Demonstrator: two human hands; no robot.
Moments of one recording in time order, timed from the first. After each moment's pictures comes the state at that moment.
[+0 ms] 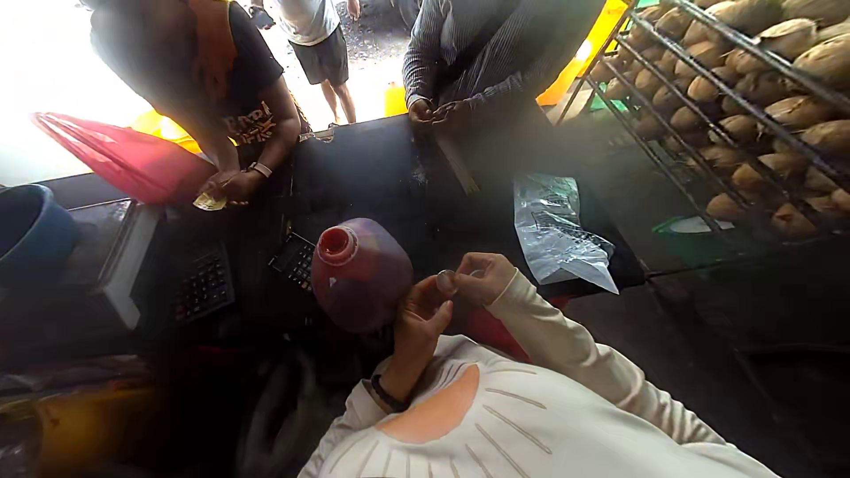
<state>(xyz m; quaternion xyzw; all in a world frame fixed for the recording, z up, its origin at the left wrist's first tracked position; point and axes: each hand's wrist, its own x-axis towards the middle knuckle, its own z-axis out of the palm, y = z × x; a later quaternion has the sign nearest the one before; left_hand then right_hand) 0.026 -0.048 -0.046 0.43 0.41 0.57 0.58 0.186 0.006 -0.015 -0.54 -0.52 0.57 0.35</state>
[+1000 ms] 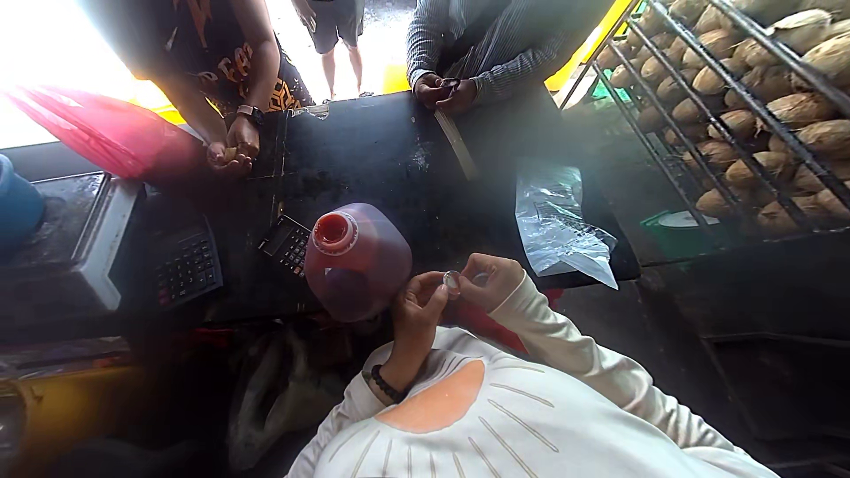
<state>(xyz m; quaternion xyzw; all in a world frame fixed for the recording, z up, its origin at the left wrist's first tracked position) 0.030 -0.047 -0.042 0.36 0.48 0.52 0.61 0.189 -0.009 -0.026 -0.60 -0.67 0.35 0.27</state>
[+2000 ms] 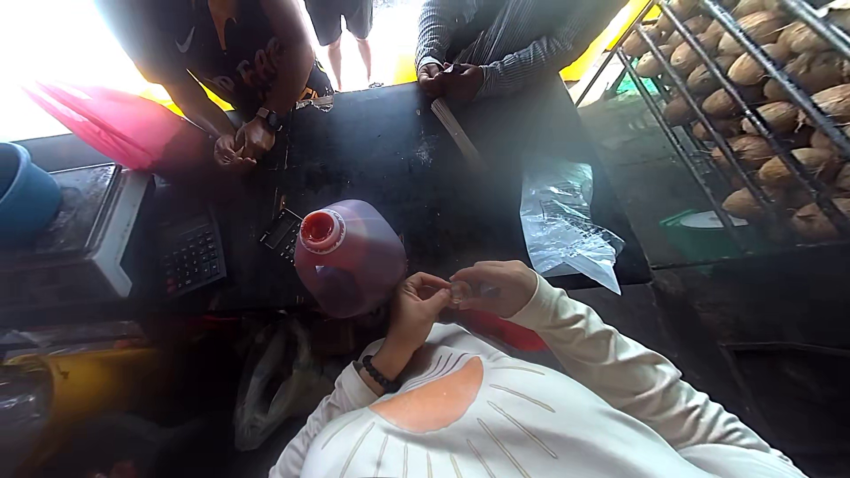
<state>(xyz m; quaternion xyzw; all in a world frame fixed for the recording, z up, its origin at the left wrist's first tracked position) 0.032 -0.037 -0.044 0.37 0.50 0.45 0.64 0.233 0.007 -0.062 -0.29 -0.82 0.34 0.35</state>
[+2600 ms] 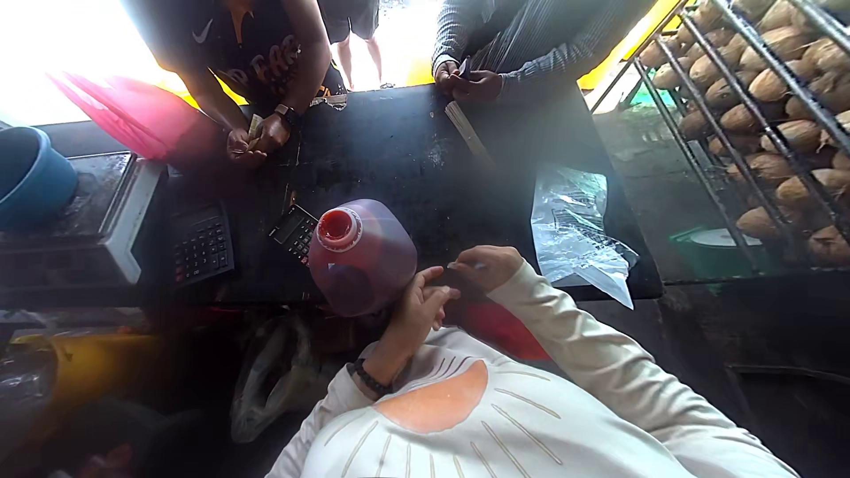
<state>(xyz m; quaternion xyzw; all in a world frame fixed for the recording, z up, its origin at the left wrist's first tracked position) 0.014 -0.035 -0.033 0.40 0.50 0.34 0.69 0.215 0.040 -0.090 -0.41 -0.81 0.26 0.34</state>
